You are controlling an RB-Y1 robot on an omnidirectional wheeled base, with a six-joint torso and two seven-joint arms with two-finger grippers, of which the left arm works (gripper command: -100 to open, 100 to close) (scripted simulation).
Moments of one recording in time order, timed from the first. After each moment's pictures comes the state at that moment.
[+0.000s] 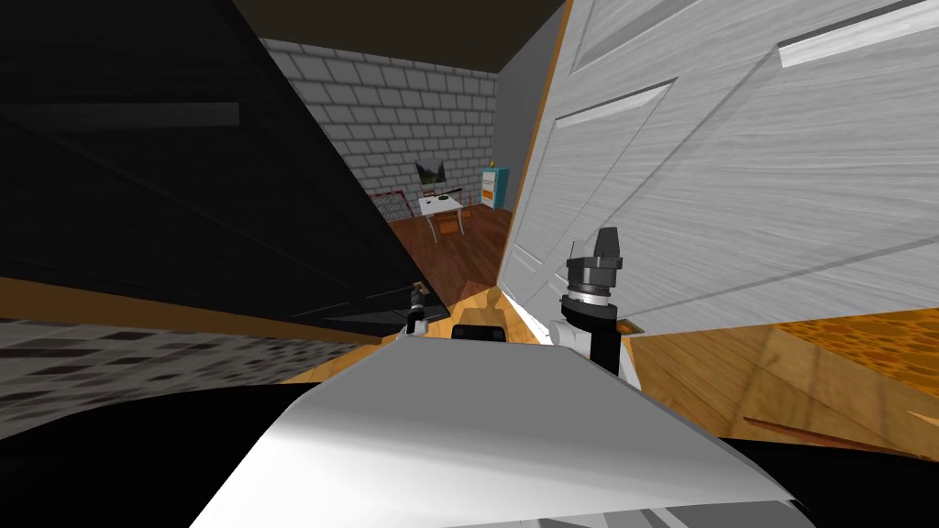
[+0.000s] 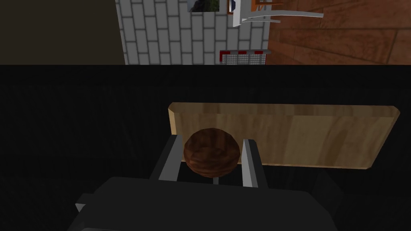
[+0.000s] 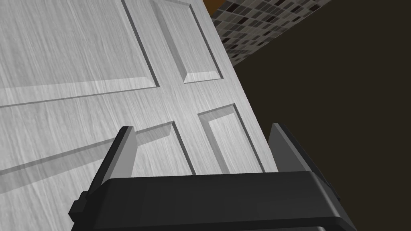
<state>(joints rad) -0.01 0.16 0.26 -0.71 0.10 -0.81 0.04</state>
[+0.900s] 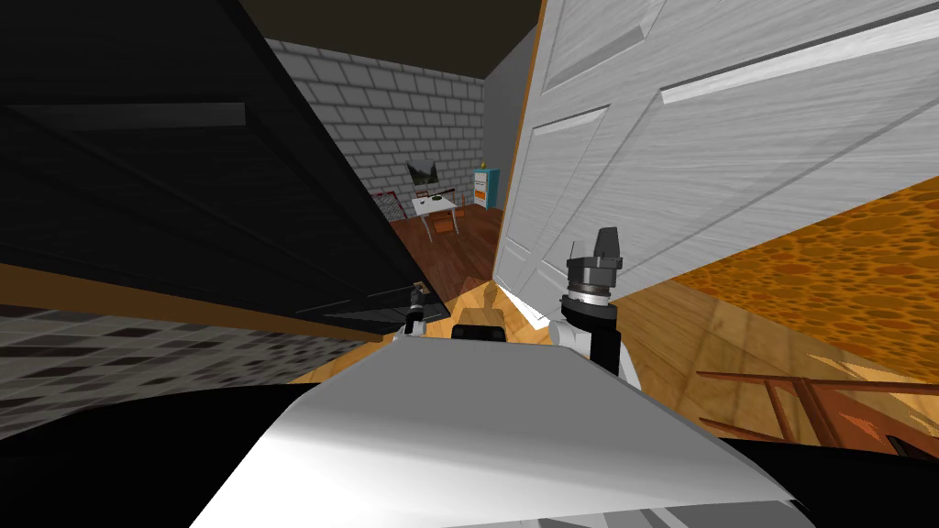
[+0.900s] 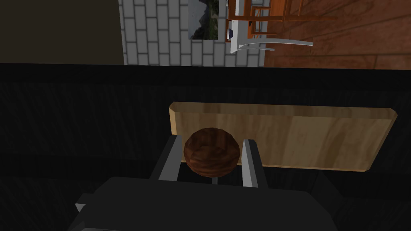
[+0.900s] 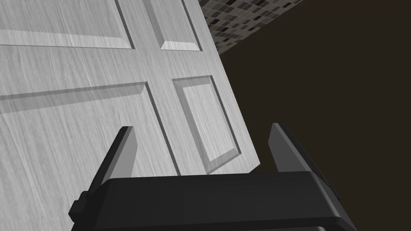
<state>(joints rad) -0.01 0.20 0.21 -0.71 0.09 -0.81 0.11</state>
